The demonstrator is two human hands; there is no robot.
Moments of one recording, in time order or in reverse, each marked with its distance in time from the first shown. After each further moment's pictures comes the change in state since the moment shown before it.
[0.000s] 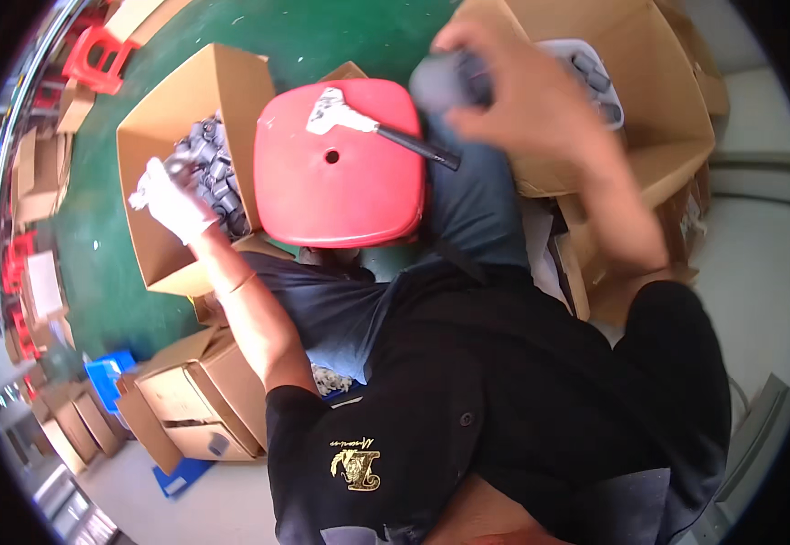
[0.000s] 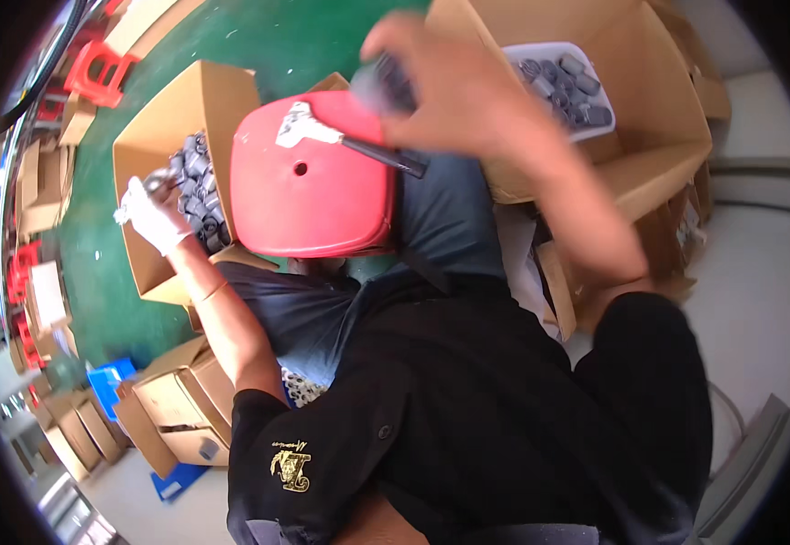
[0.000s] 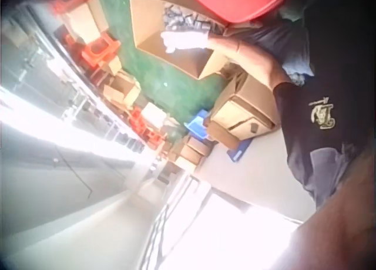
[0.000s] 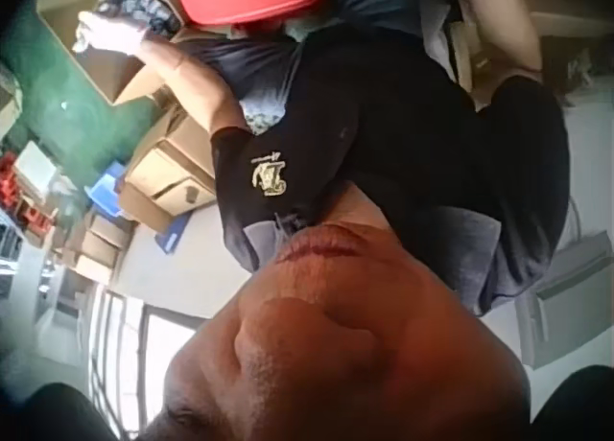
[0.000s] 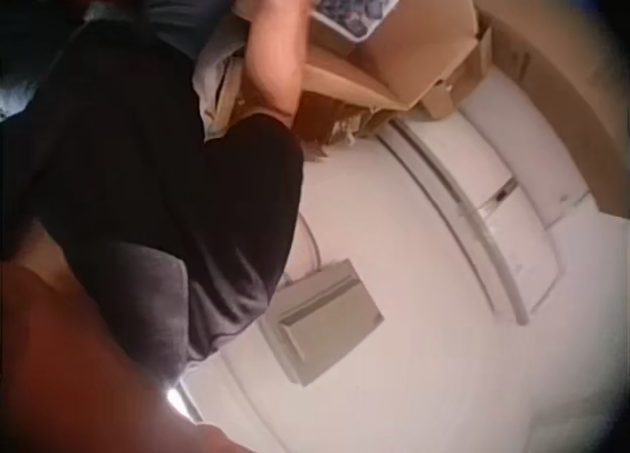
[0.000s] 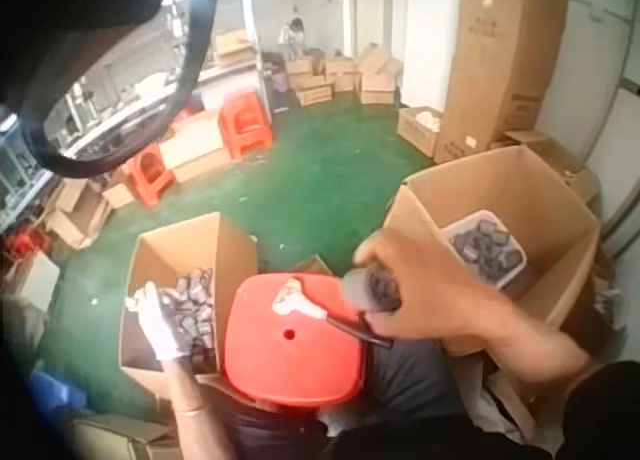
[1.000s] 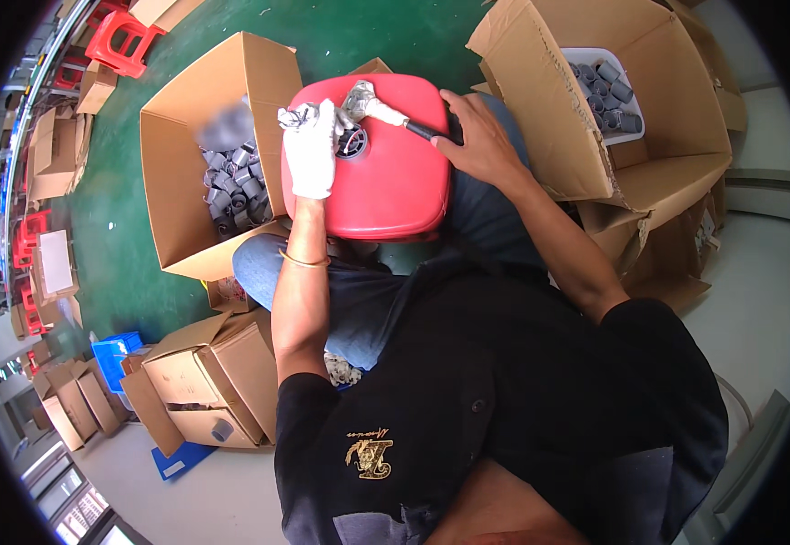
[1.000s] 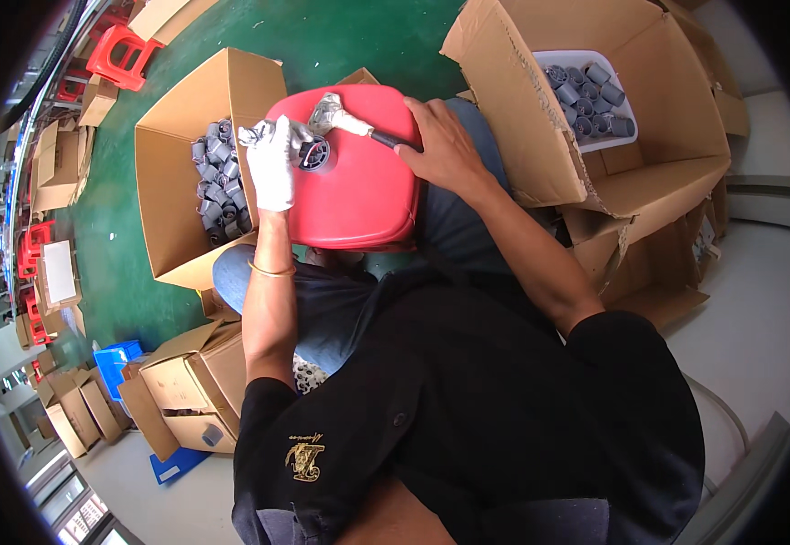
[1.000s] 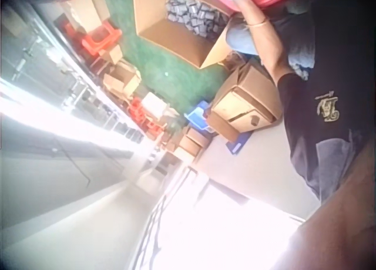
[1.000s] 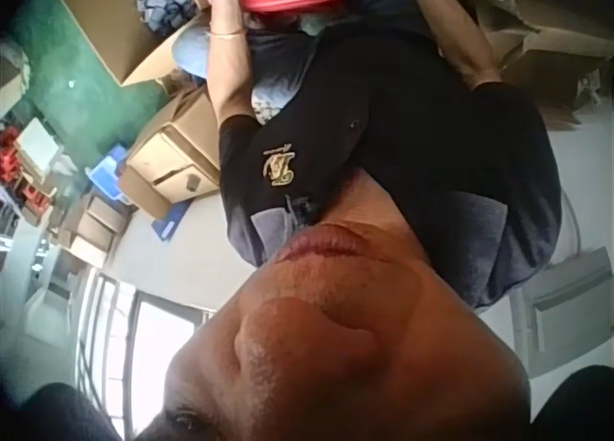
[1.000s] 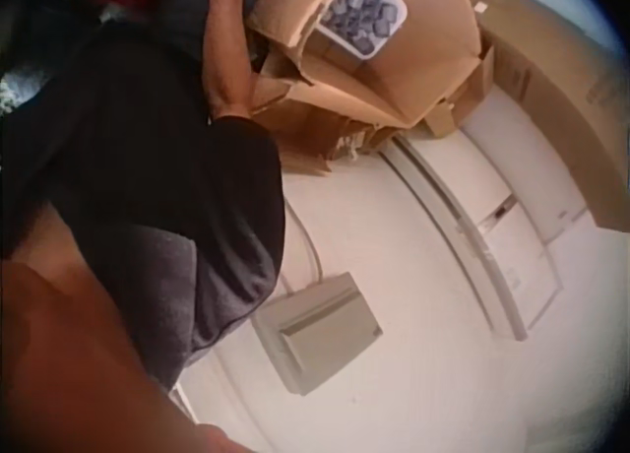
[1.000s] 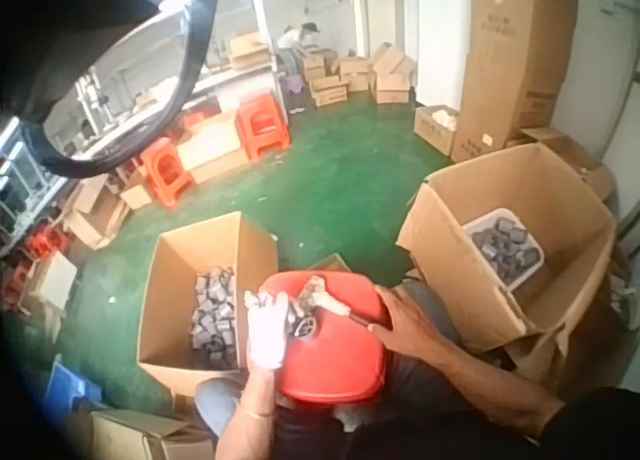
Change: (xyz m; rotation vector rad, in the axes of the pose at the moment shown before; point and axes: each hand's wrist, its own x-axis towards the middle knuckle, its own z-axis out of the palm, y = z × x) left_hand -0.074 -0.059 0.059 0.769 -0.655 1.060; right_hand -0.030 0.083 0.159 0.058 0.074 0.094
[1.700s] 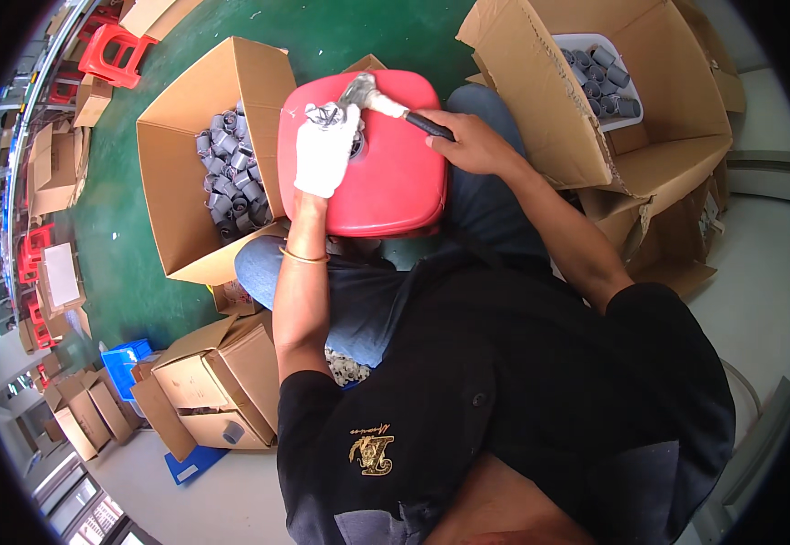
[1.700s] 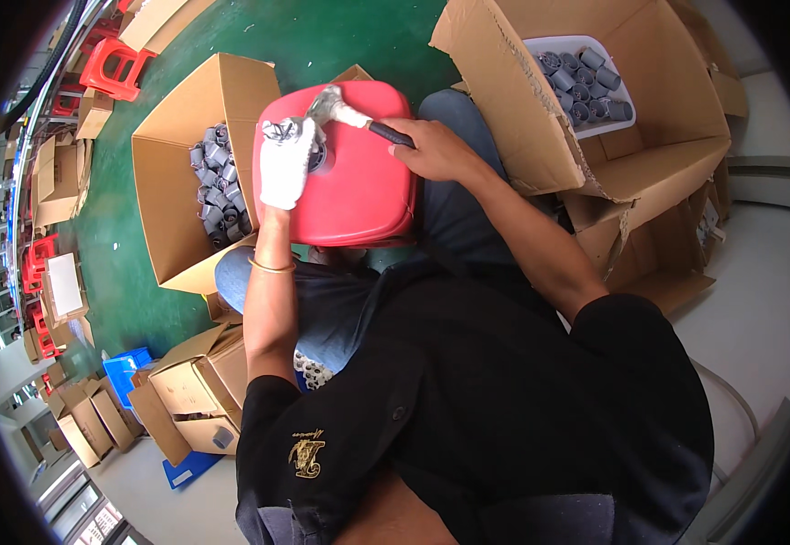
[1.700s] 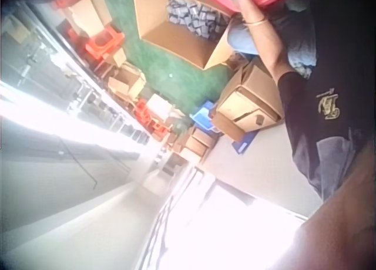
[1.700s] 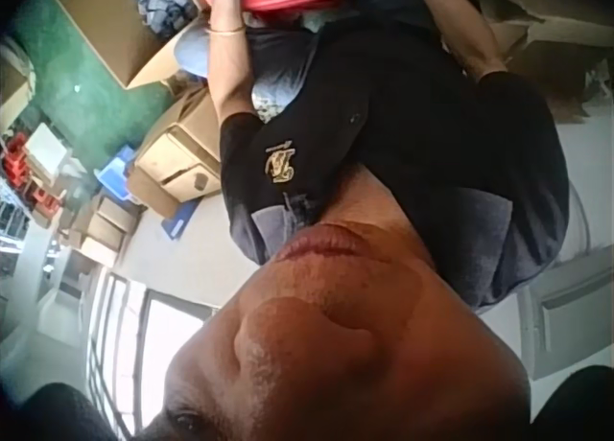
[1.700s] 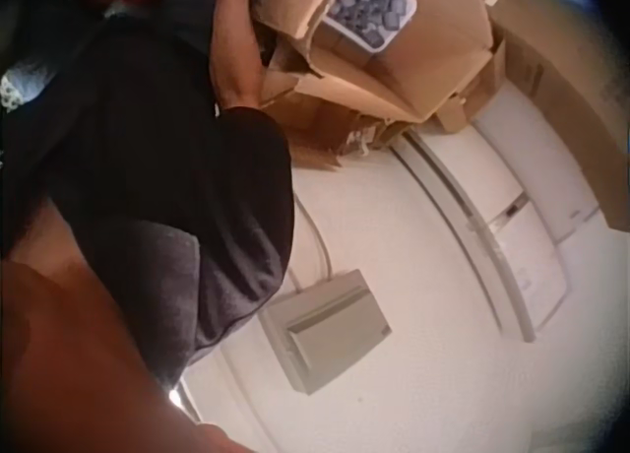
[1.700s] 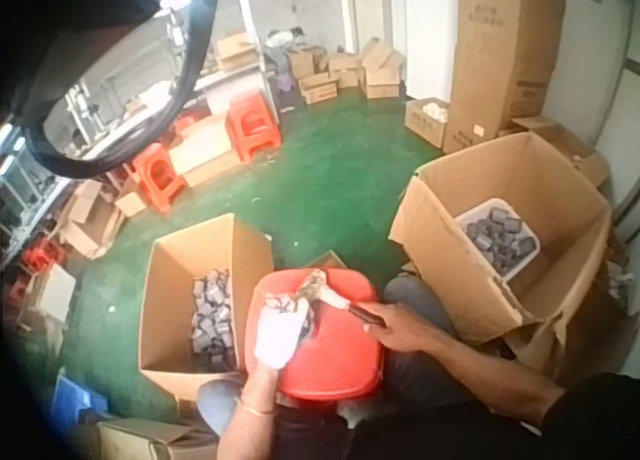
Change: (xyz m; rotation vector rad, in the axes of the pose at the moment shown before) left_hand 0.016 0.022 -0.010 -0.244 -0.239 -0.142; right_hand -0.009 -0.001 -0.008 0.237 -0.240 0.162
